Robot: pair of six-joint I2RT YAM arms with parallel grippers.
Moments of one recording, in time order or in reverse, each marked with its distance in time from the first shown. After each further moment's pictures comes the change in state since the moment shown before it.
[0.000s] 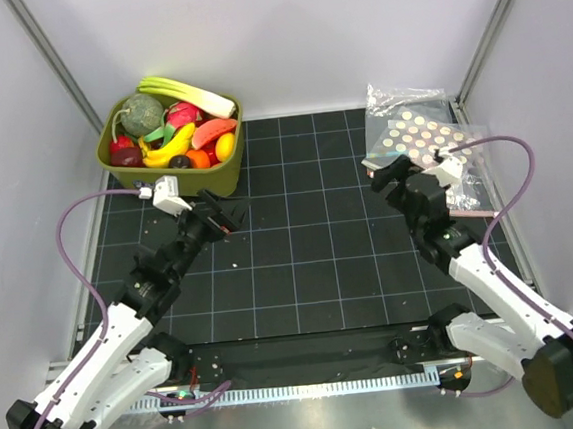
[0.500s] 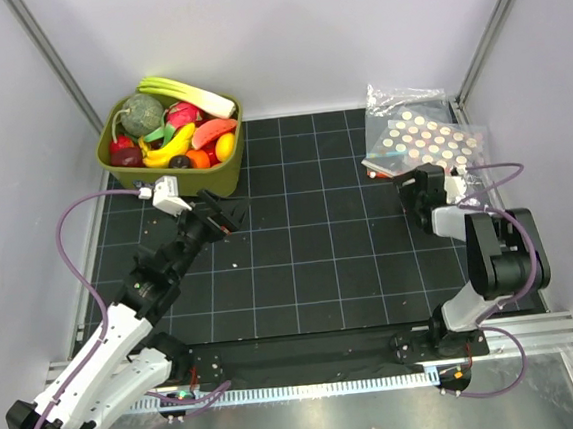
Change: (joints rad) left arm 0.000 -0.006 0.000 0.000 0.001 0.000; right arm -0.415 0.642 -0.027 0.364 -0.306 0.436
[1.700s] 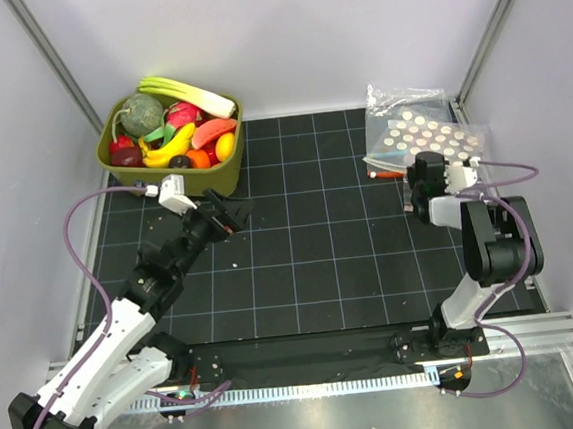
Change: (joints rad) left arm 0.000 0.031 0.000 0.000 0.031 -0.001; right arm -0.026 0.140 0.084 0.207 0.251 0.106
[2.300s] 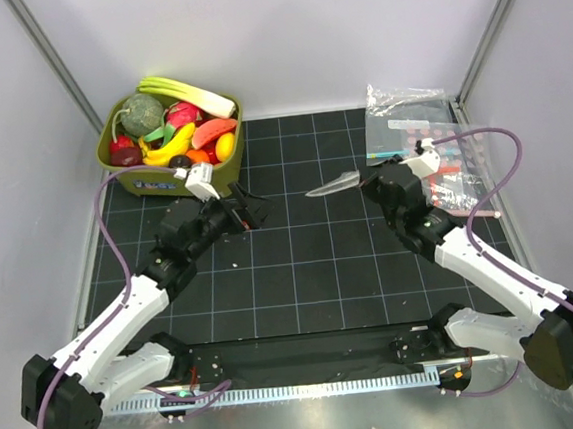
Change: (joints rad) left arm -0.003 0.188 0.039 0.098 0.165 0.061; right arm 0.539 -0.625 0.090 -0.537 0.124 -0.293
